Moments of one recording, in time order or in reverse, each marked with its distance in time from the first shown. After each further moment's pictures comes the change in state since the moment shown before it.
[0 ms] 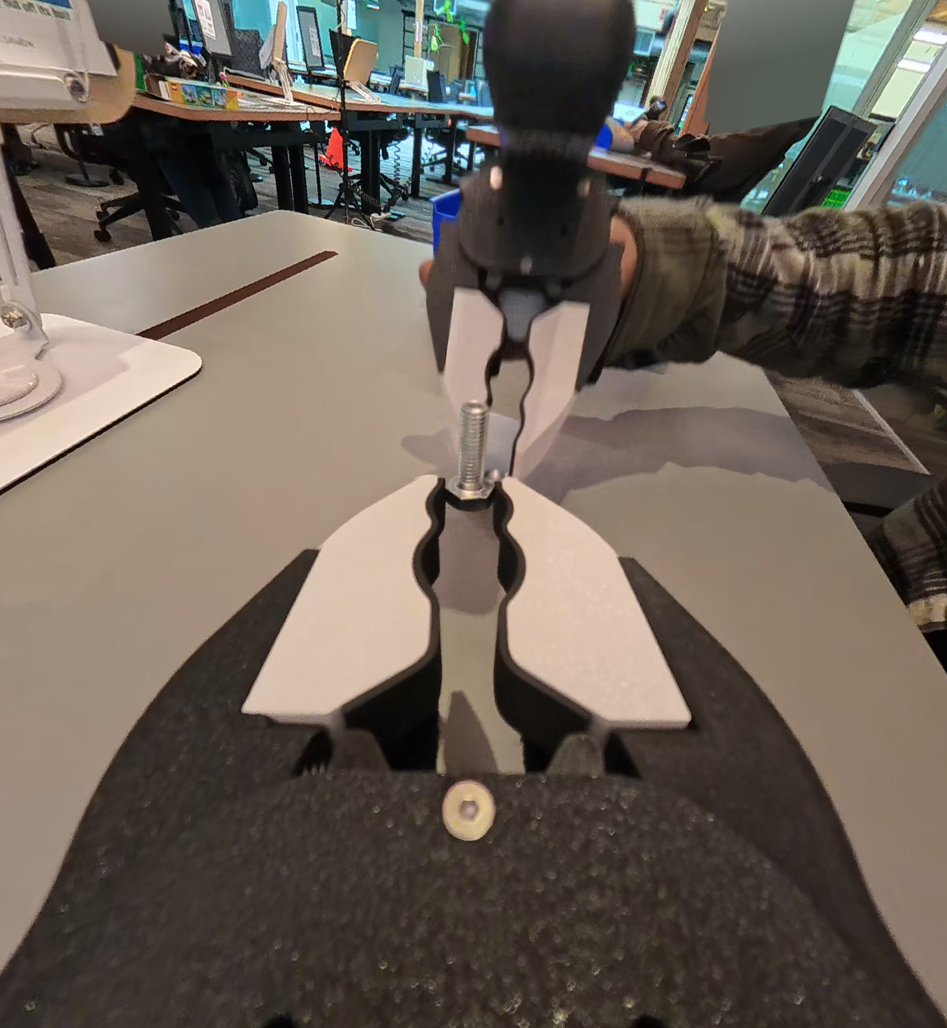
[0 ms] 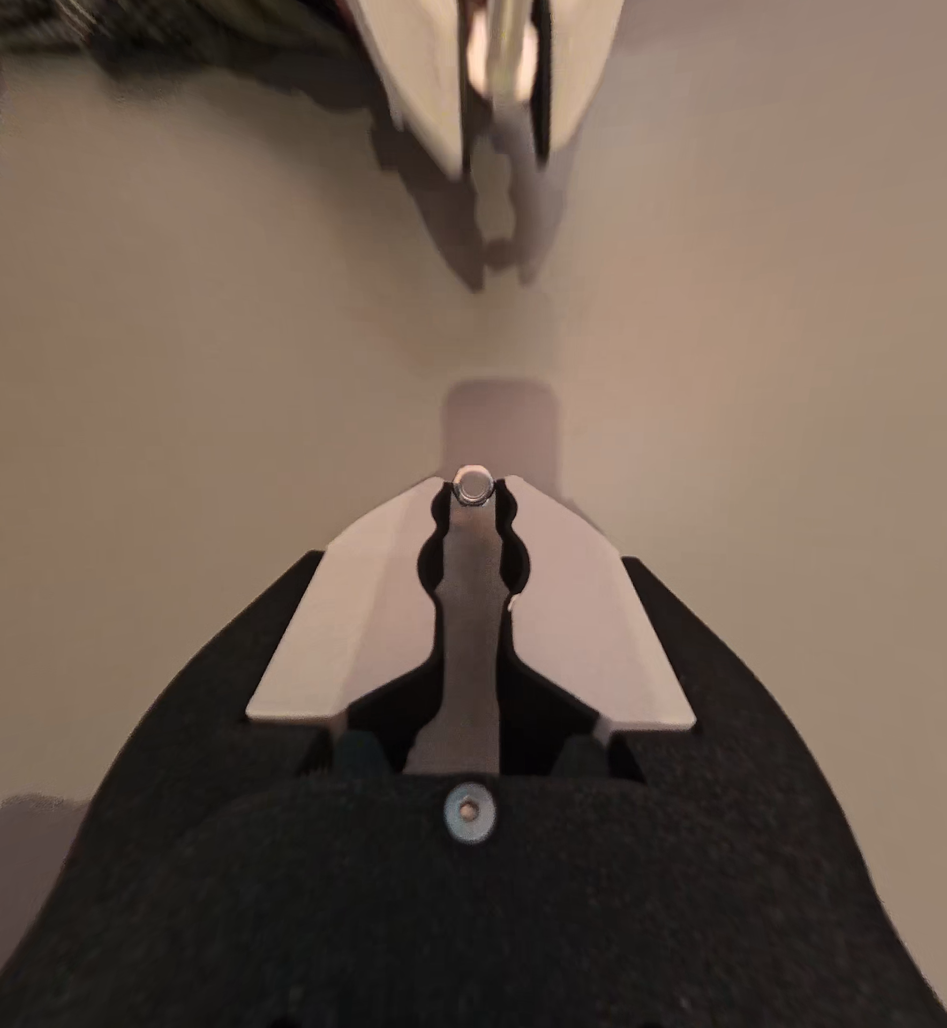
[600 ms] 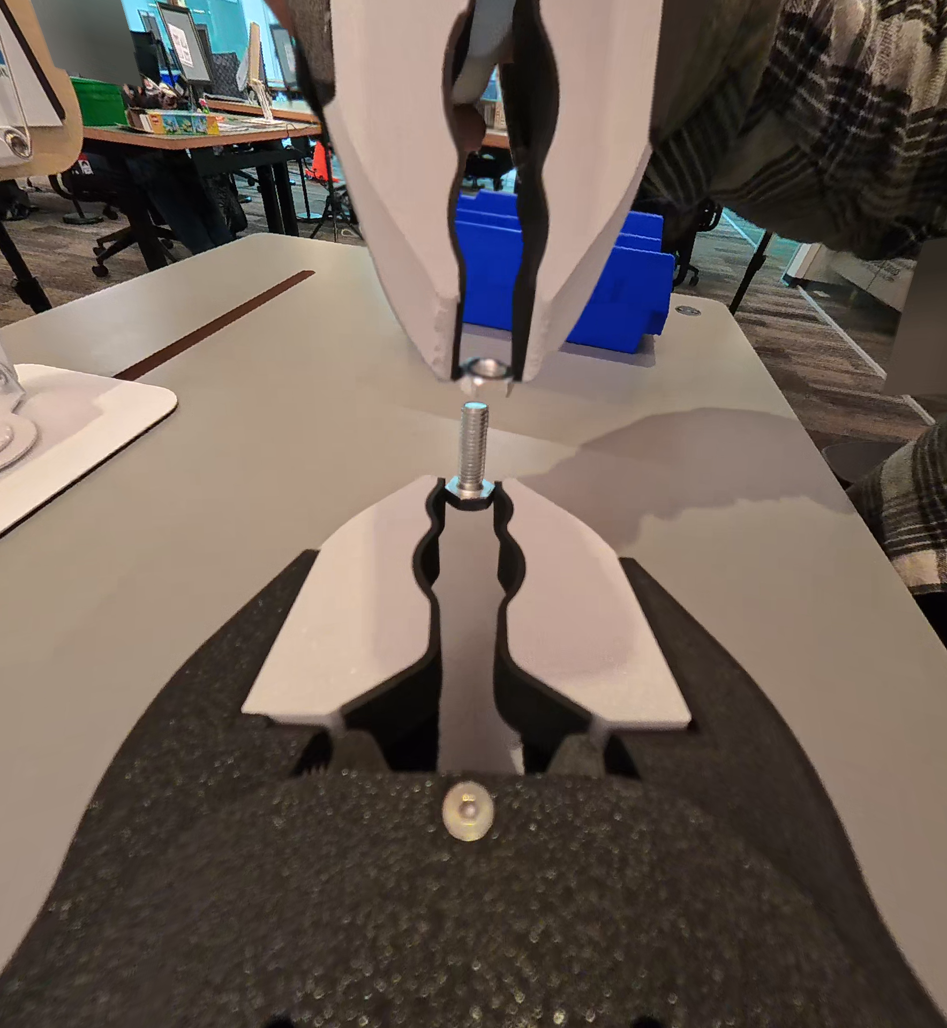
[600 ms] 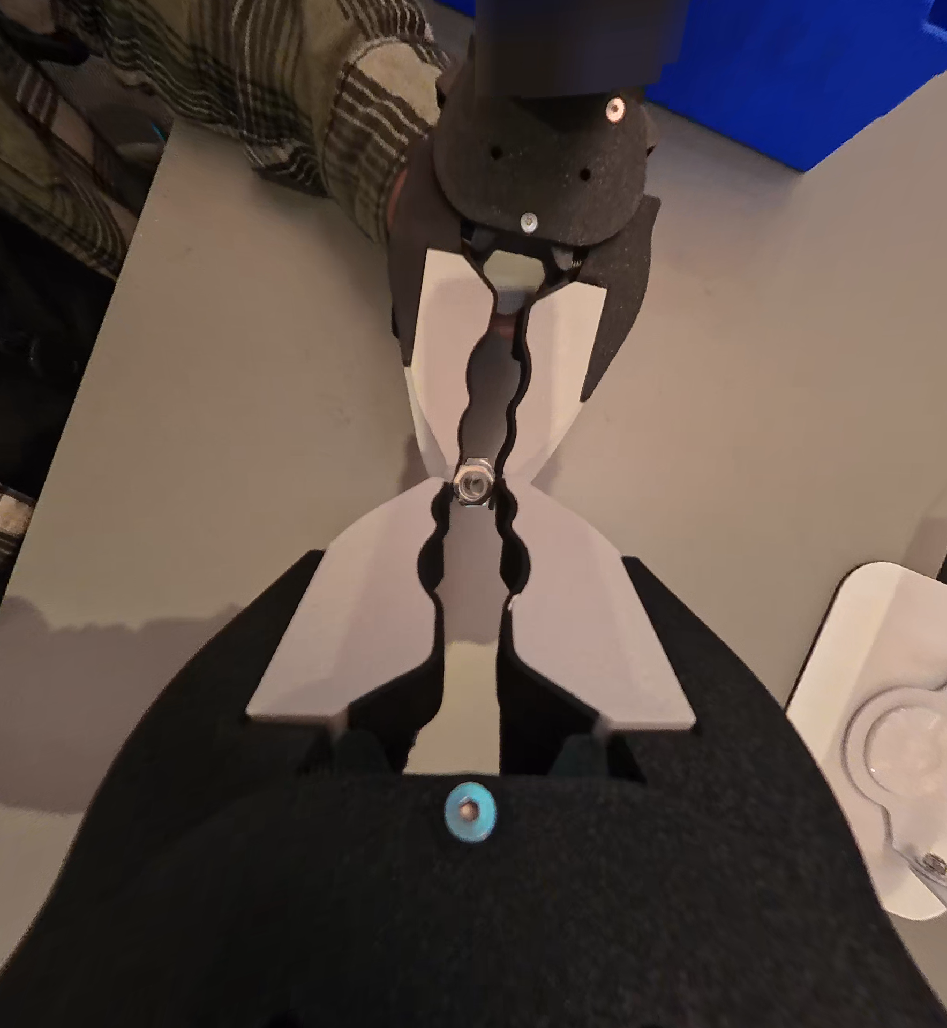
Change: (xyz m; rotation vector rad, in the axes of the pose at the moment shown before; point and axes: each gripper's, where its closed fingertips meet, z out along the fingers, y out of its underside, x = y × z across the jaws) left arm 0.018 -0.007 0.012 -0.003 0.015 0.079; right arm -0.015 -0.105 -0.039 -0.137 -0.072 -0.283
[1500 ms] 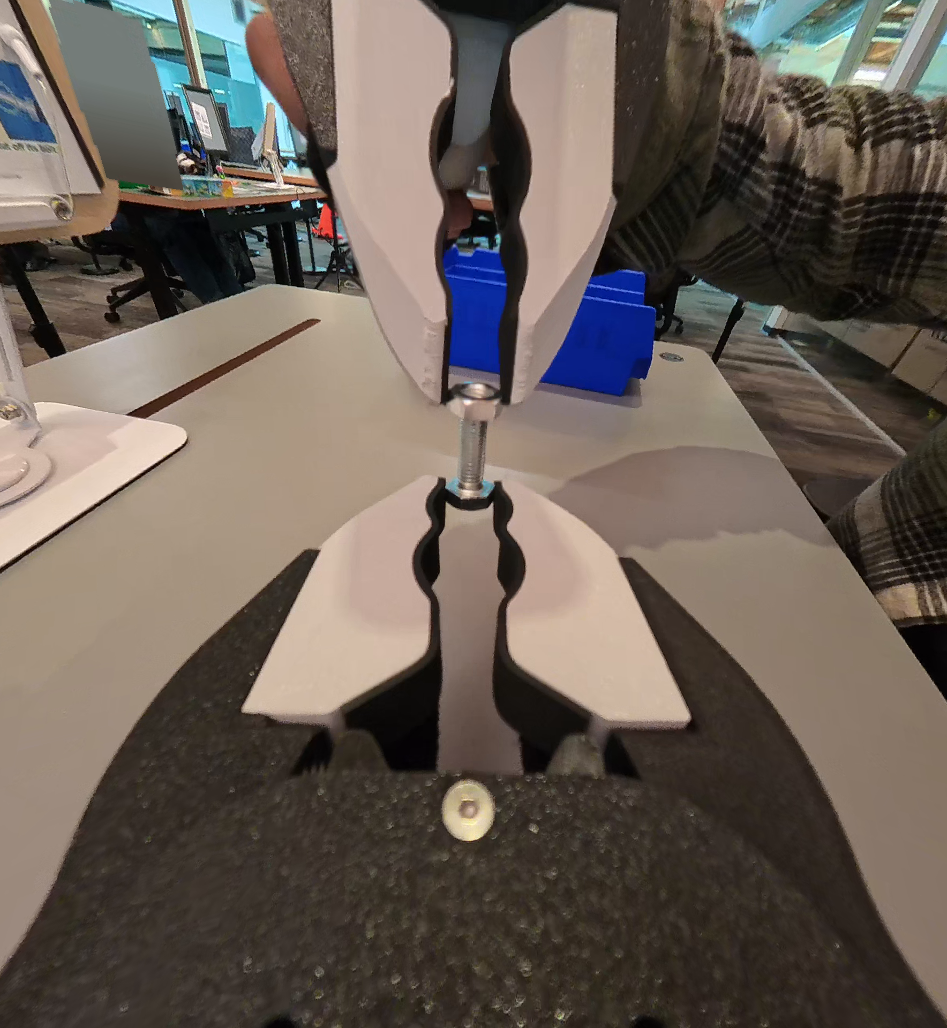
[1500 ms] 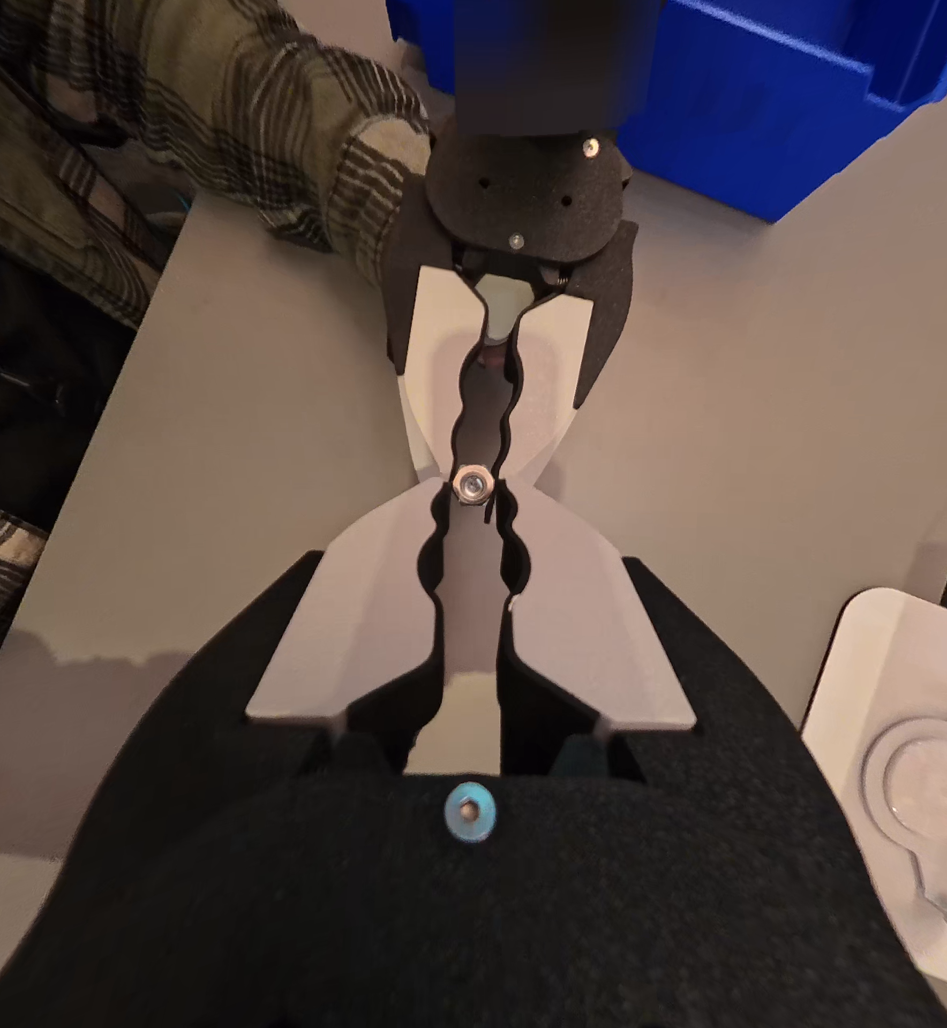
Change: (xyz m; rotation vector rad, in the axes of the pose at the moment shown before) left arm 0.001 -0.014 -0.008 0.096 0.007 -0.009; right arm 0.004 -0.010 -0.002 0.095 -0.004 0.018
